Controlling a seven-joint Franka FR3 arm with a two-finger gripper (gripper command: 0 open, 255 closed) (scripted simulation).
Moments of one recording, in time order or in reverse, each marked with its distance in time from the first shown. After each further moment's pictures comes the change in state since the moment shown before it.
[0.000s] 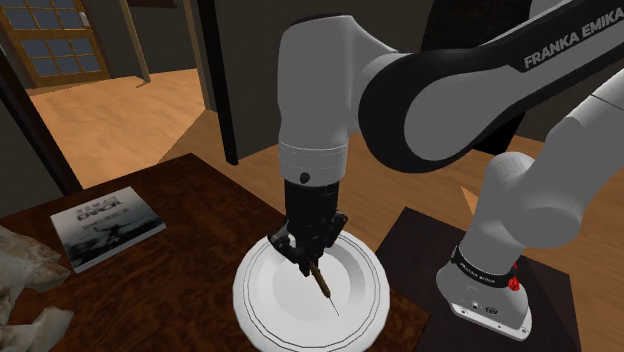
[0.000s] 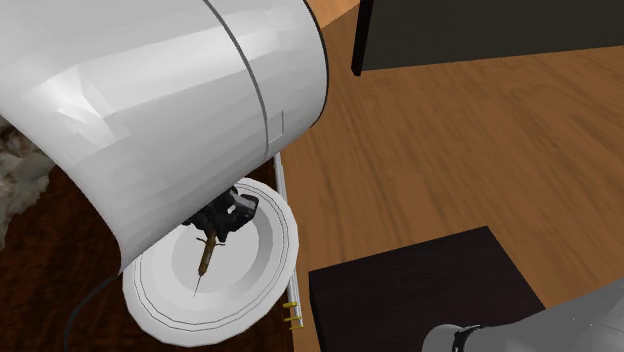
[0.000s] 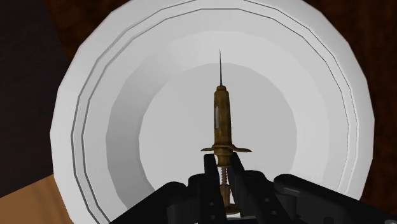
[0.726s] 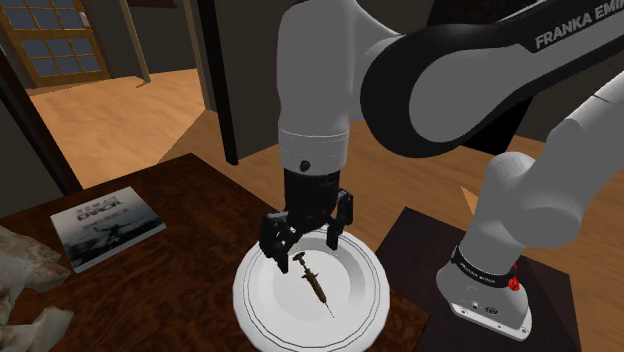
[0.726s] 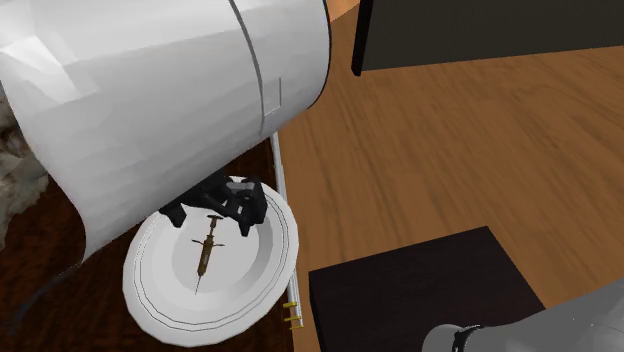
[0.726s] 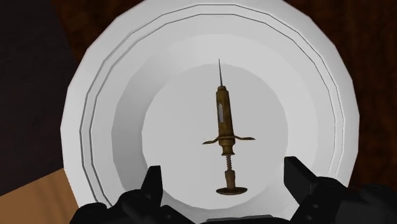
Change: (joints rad) arm -0.001 -0.015 -0.010 0.028 -0.002 -0.042 0.001
